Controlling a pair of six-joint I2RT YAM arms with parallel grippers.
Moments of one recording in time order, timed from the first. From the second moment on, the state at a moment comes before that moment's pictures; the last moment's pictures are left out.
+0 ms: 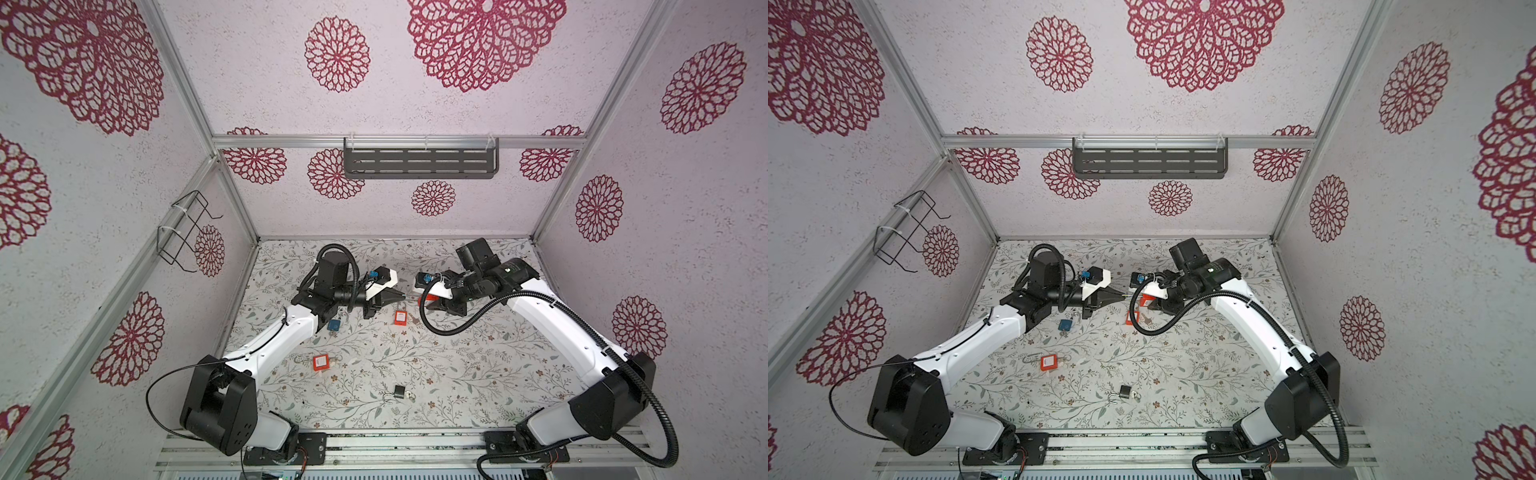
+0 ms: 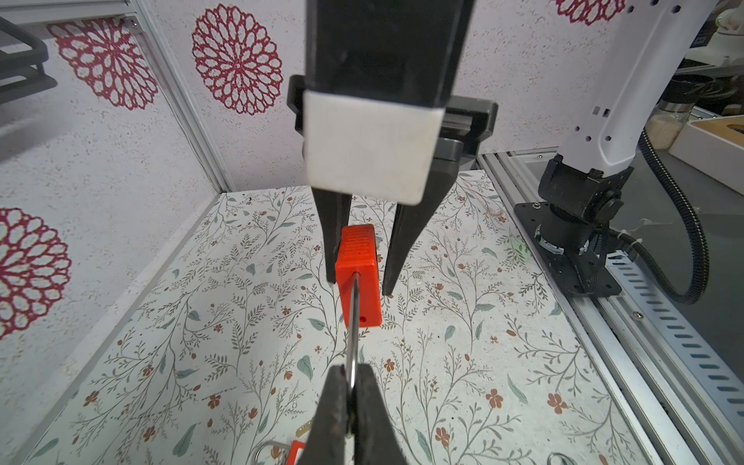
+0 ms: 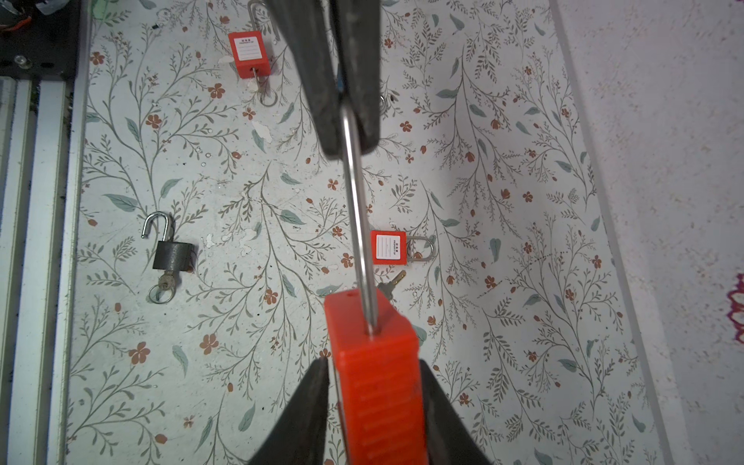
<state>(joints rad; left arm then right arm) -0.45 1.44 1.05 -0.04 0.93 0.54 0.54 1.49 1.48 -0.98 -0.40 -0.91</state>
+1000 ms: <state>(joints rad) -0.47 1.44 1.05 -0.04 0.92 0.57 0.53 1.49 1.48 -1.00 -0.45 -0.95</state>
